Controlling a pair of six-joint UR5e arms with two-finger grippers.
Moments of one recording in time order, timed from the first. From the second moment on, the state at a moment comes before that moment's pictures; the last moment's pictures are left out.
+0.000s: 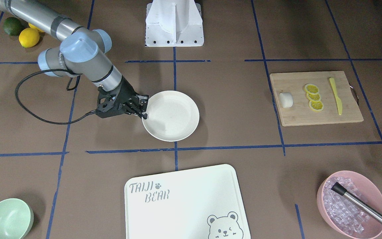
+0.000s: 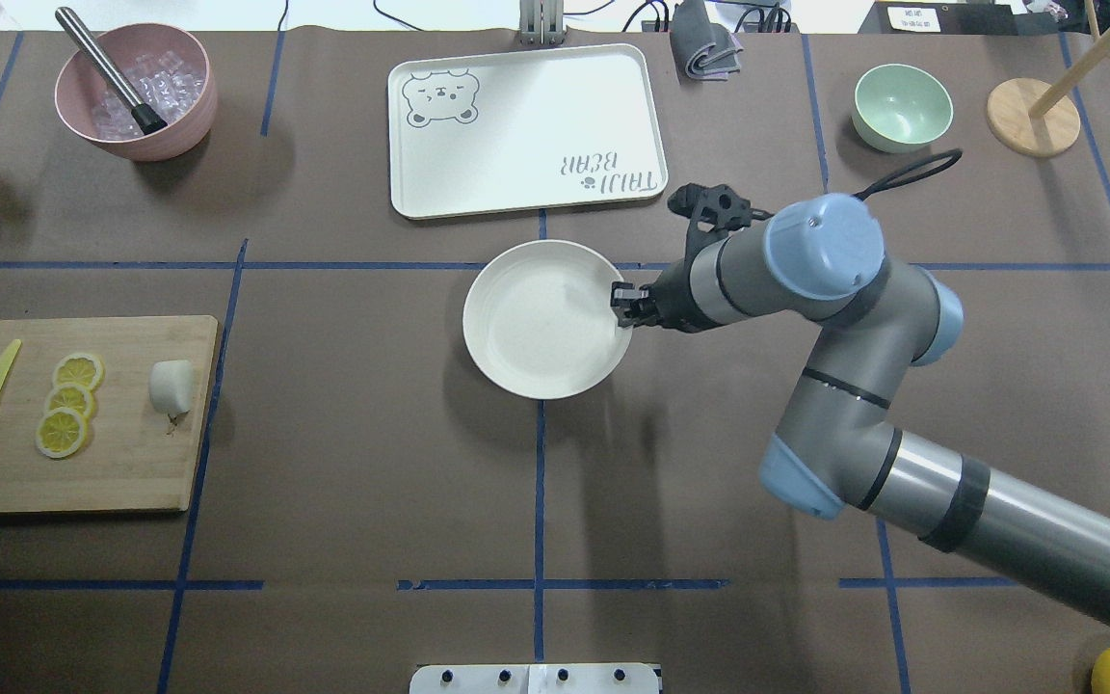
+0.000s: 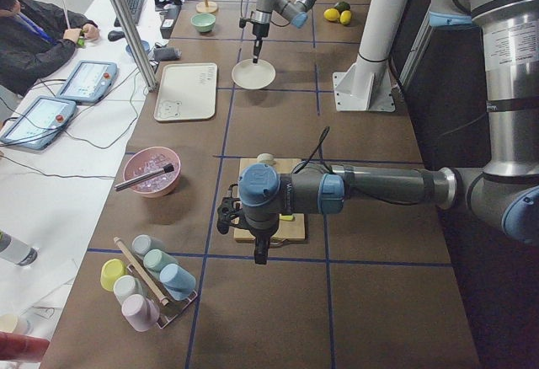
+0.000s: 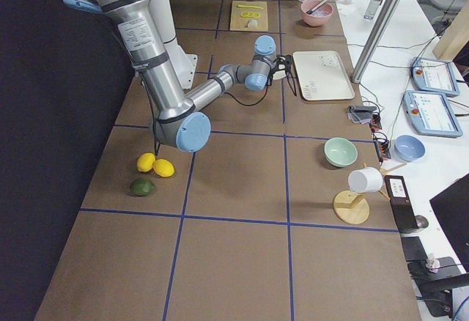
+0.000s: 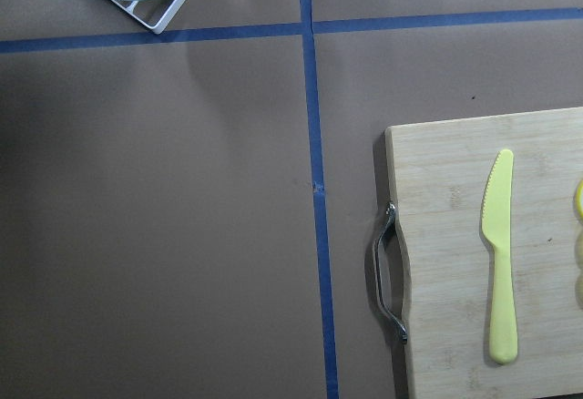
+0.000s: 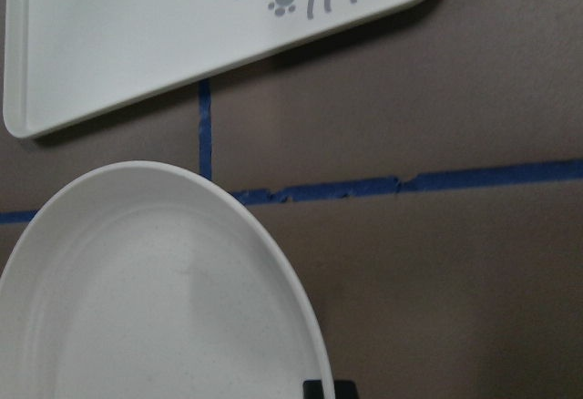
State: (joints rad) left arm -1.58 -1.38 -1.80 -1.52 -2.40 0.09; right arm 0.58 -1.06 1.57 -0.92 1.89 1.38
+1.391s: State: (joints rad) left arm -1.58 -1.38 -1.81 -1.53 -2.40 0.09; right arm 0.80 -1.07 1.68 -1.44 2.06 0.95
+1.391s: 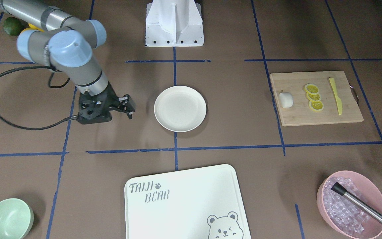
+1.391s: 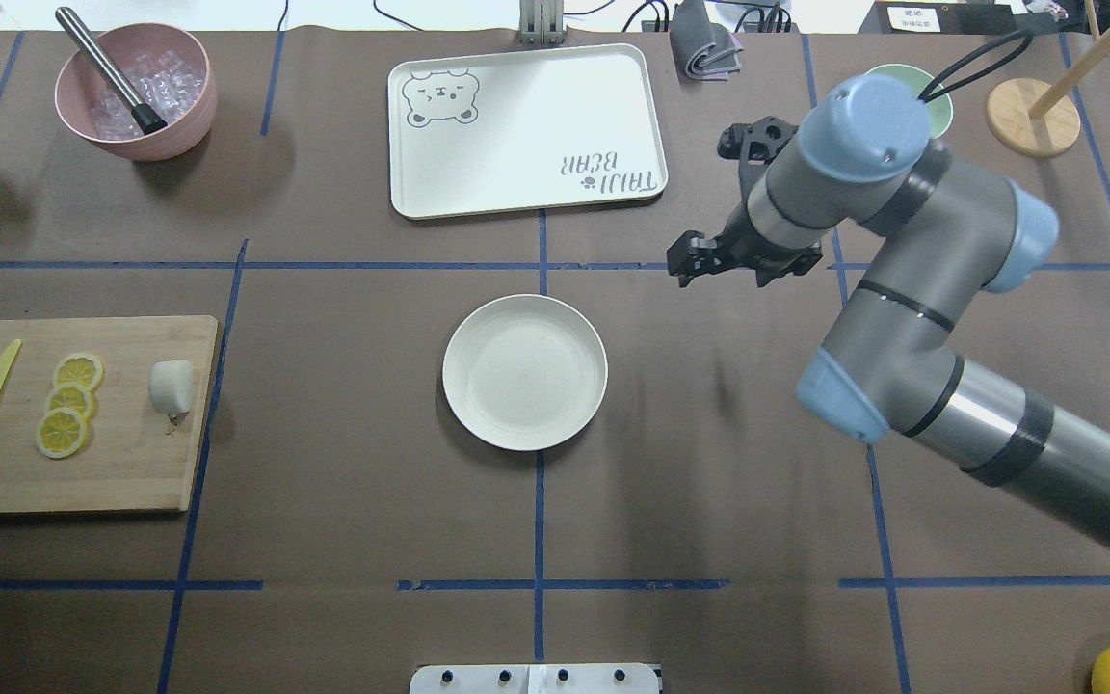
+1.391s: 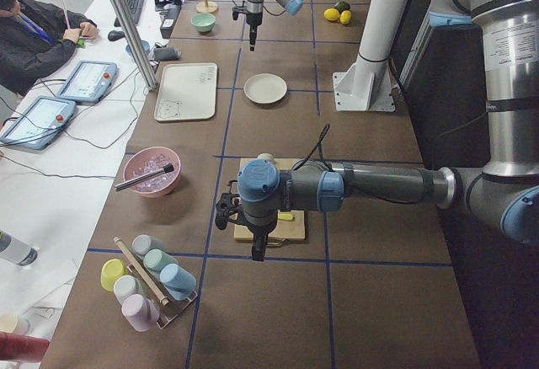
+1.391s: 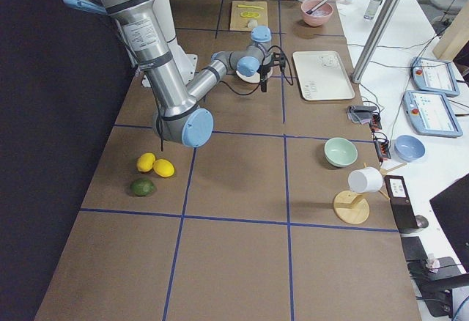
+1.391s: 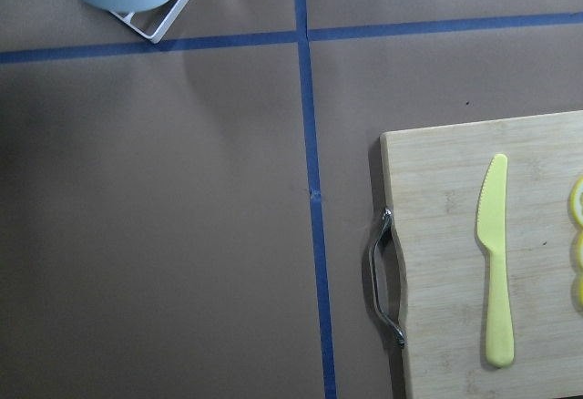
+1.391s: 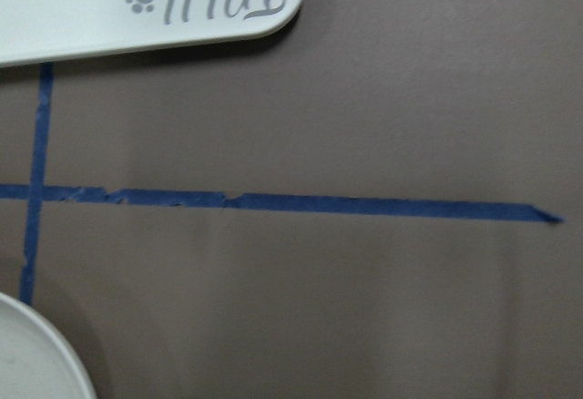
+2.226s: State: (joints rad) left arm -1.57 -1.49 -1.79 -1.61 -2.41 0.08; right arm 1.22 -1.36 1.68 -1.54 2.23 0.25
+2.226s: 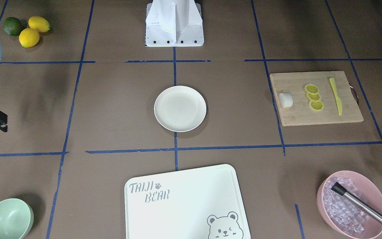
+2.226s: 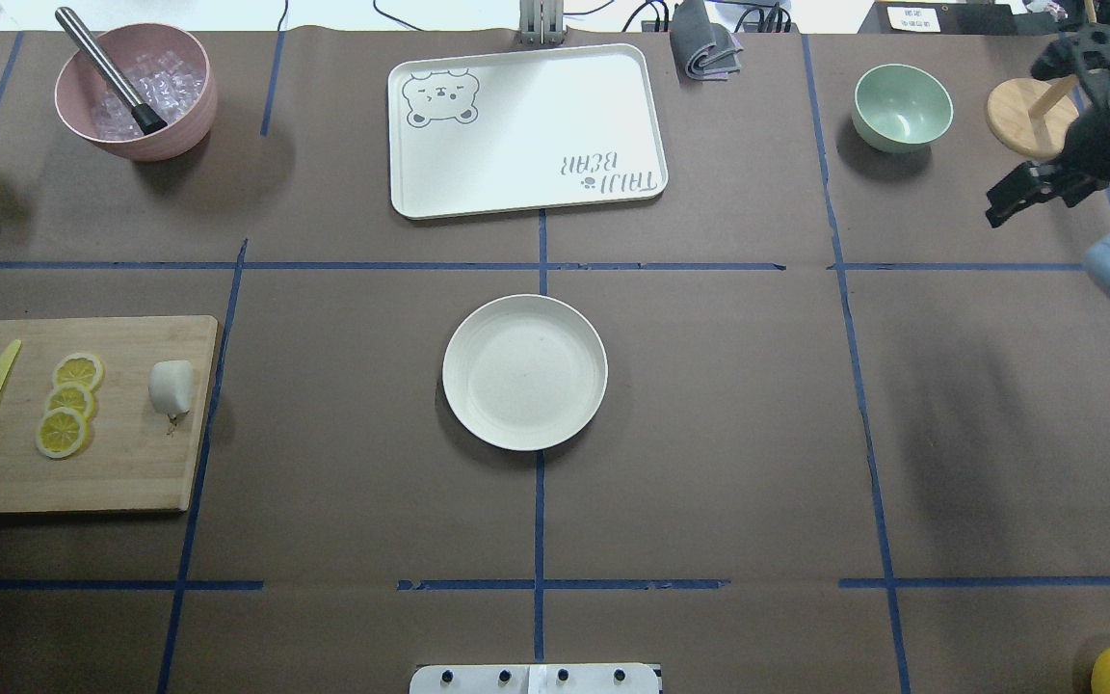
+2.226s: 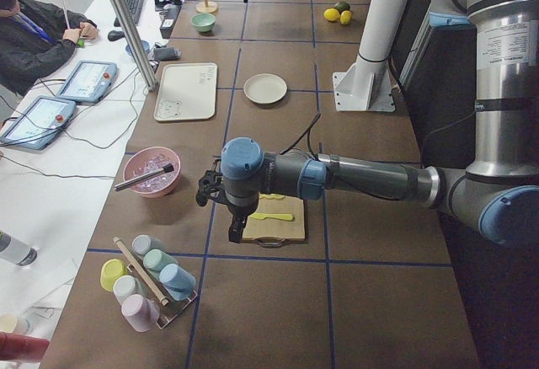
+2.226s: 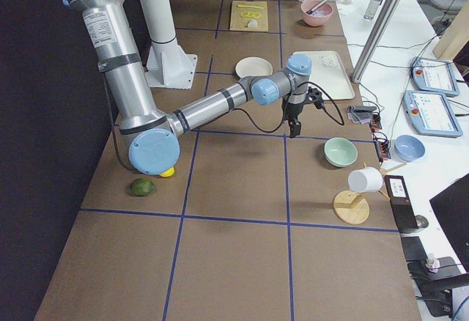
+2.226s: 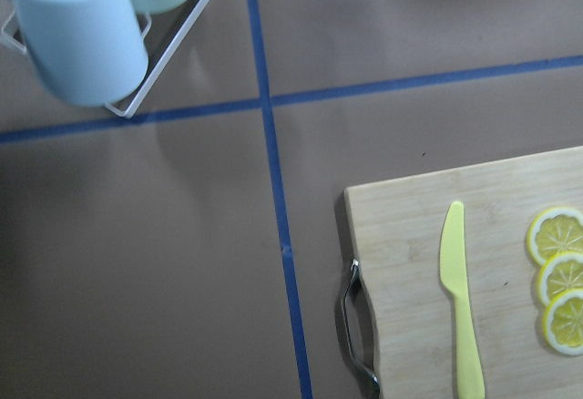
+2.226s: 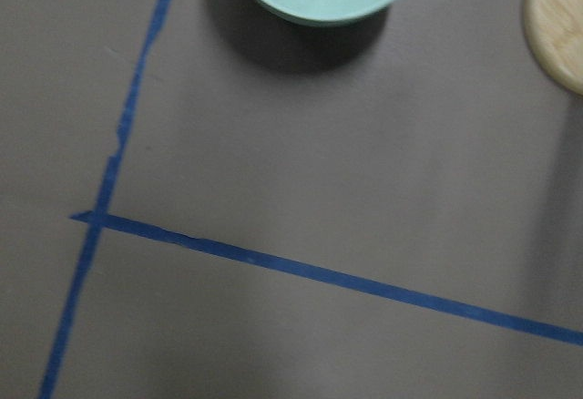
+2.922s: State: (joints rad) left arm -1.39 -1.55 -1.78 -1.74 -2.43 -0.13; right arm 1.50 -1.64 1.70 -1.53 2.29 -0.07
